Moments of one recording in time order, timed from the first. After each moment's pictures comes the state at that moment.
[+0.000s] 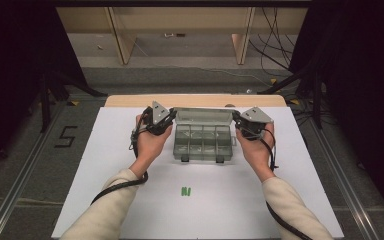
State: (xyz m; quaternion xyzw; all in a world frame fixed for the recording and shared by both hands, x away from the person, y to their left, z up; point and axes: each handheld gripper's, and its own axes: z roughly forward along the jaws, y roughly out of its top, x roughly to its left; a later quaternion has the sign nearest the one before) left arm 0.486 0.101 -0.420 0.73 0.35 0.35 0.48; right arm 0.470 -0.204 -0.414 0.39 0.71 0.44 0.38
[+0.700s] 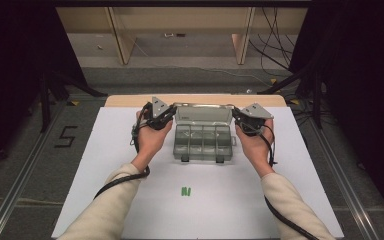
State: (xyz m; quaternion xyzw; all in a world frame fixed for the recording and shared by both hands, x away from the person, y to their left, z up) left arm 0.503 0.101 -0.417 0.72 0.36 0.34 0.49; right arm 0.482 -0.204 -0.413 0.40 0.71 0.45 0.37
